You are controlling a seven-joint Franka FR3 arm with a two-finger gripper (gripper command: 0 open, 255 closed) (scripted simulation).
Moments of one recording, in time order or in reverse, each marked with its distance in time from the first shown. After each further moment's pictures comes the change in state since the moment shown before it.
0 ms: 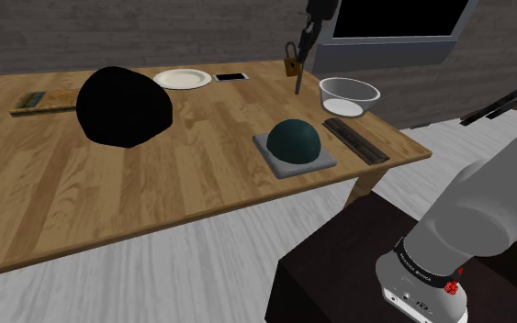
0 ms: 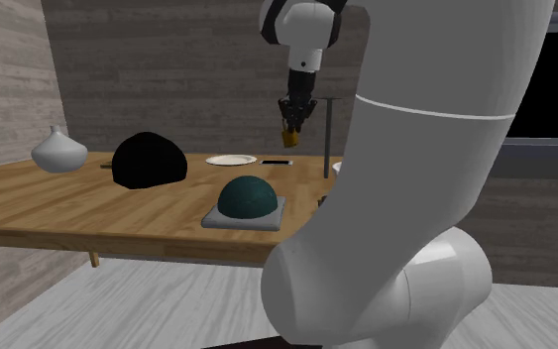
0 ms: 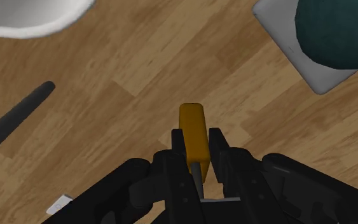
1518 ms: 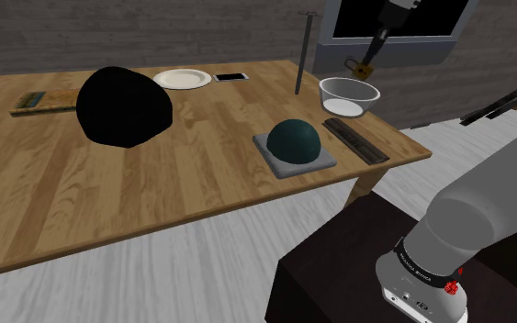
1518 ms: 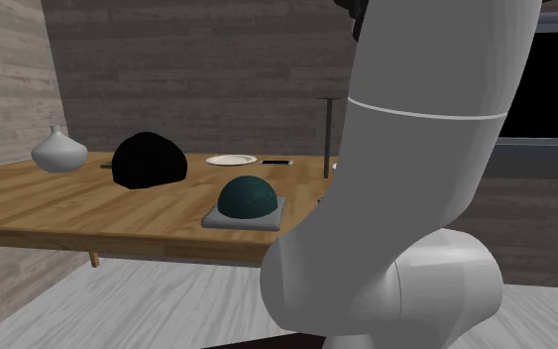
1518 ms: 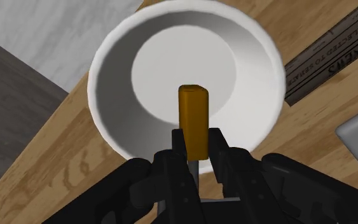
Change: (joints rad) arm -0.167 -0.001 -0.304 -0.003 0.017 -0.049 -0.472
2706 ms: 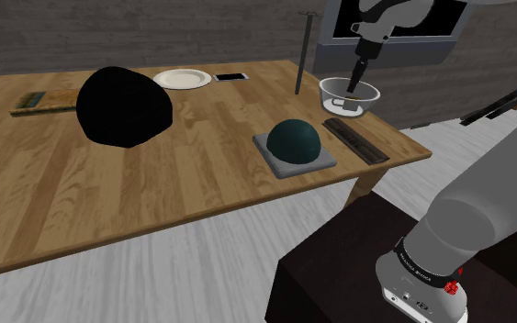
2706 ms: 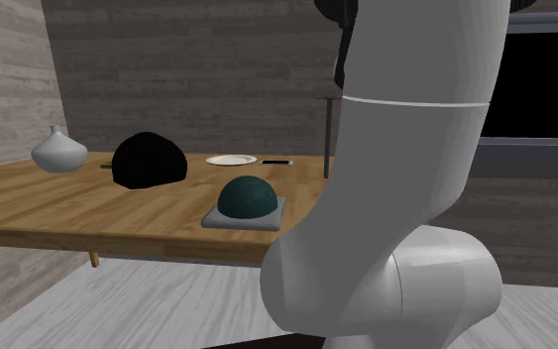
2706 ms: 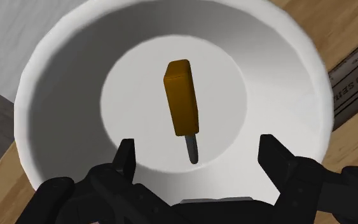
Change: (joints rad) arm 0.017 0.087 0.041 -0.139 -0.057 0.131 0.089
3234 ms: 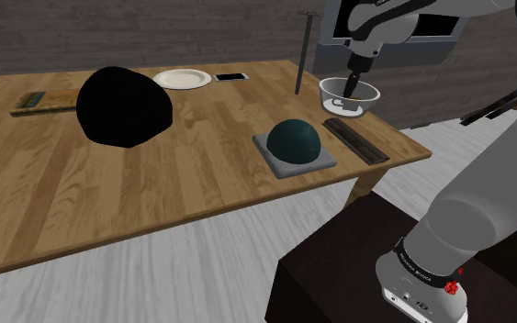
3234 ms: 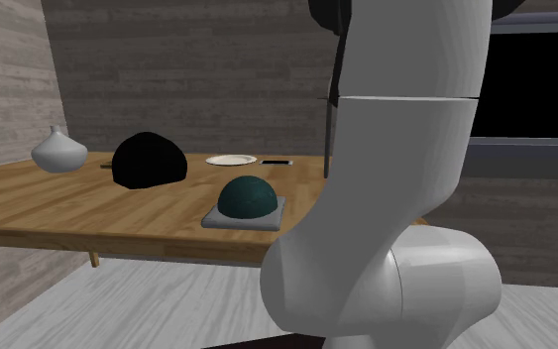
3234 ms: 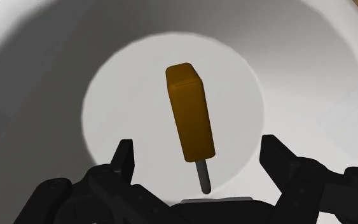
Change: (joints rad) arm 0.006 0.056 0.006 -0.054 0.001 0.082 0.016
